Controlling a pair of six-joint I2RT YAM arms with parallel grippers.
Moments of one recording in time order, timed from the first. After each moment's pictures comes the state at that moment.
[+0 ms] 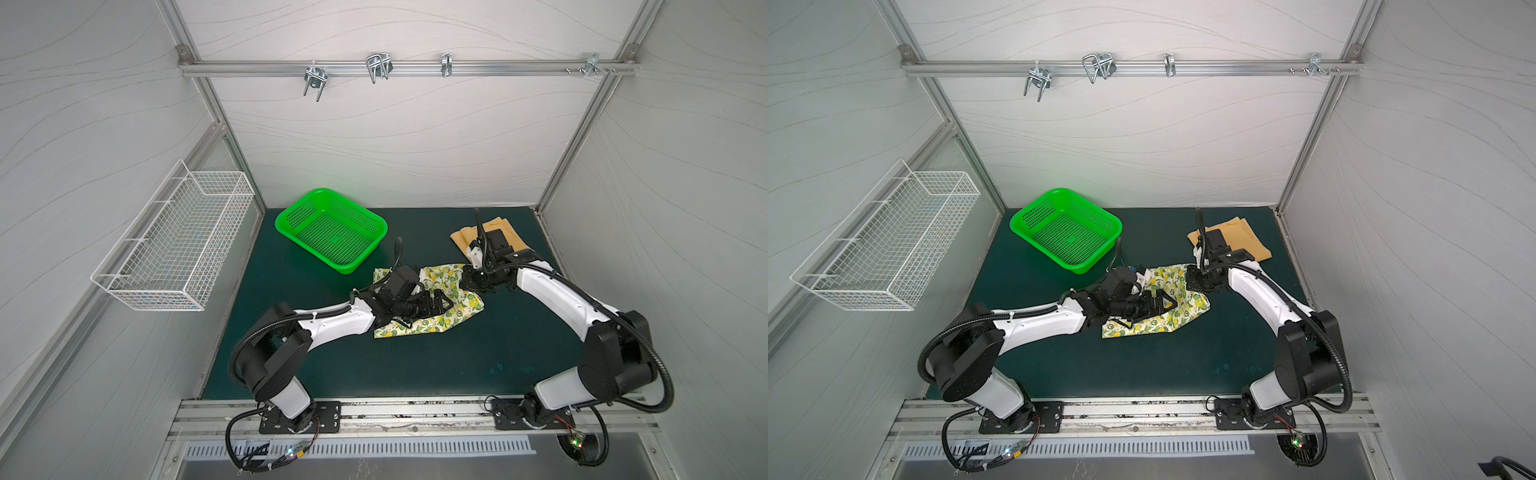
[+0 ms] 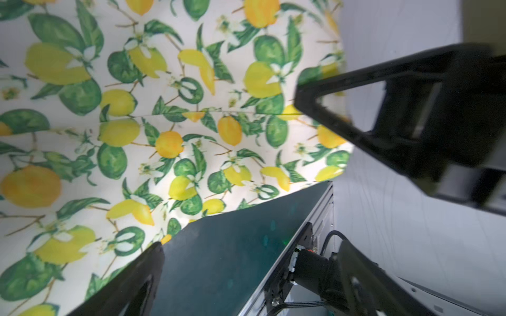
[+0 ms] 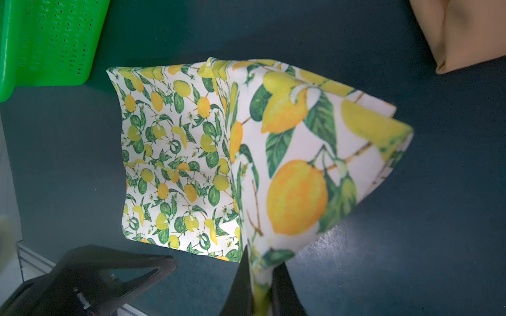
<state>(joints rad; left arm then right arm) -0.83 1.63 0.90 0.04 0.37 -0.92 0.39 1.49 1.13 -0.77 -0.27 0.37</state>
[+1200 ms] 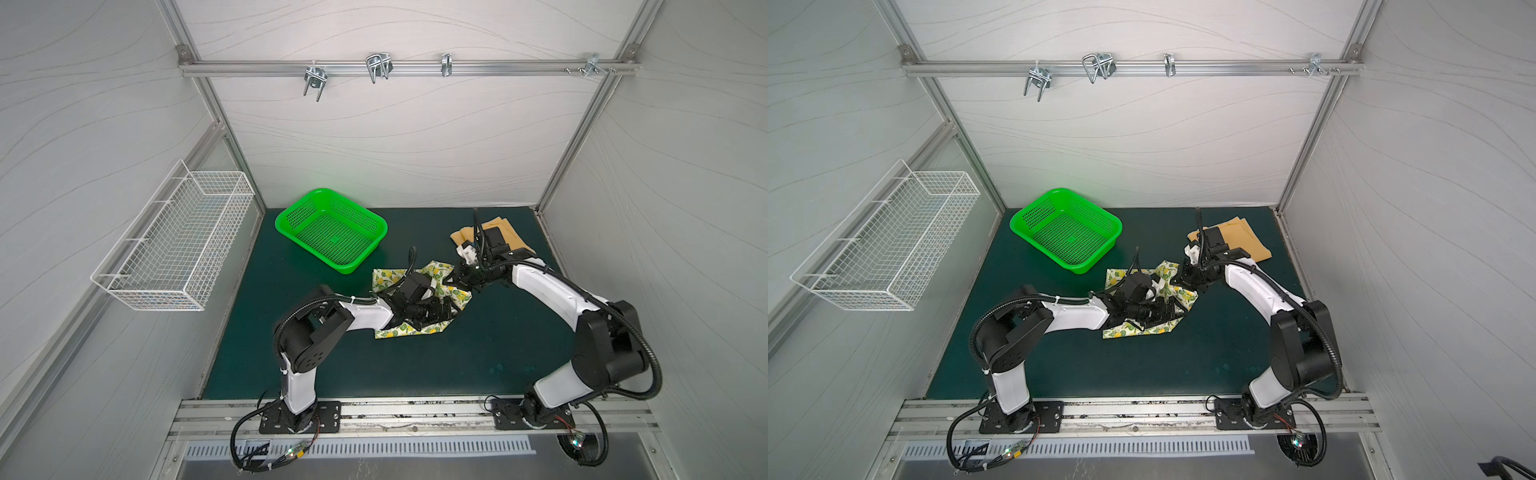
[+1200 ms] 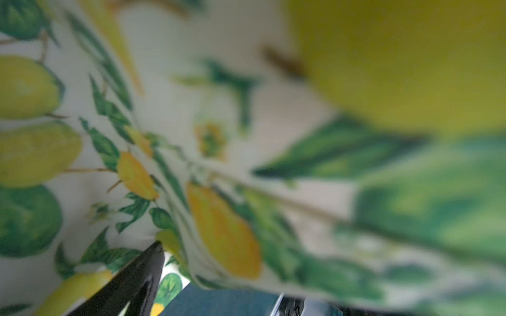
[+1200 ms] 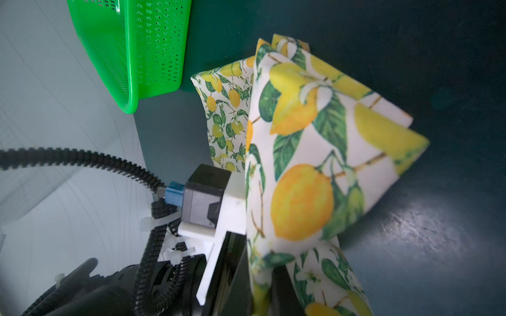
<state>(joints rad) -0.84 1.86 0.95 0.21 0.46 -0.95 0.38 1.56 1.11 -0.62 -0.61 0.60</state>
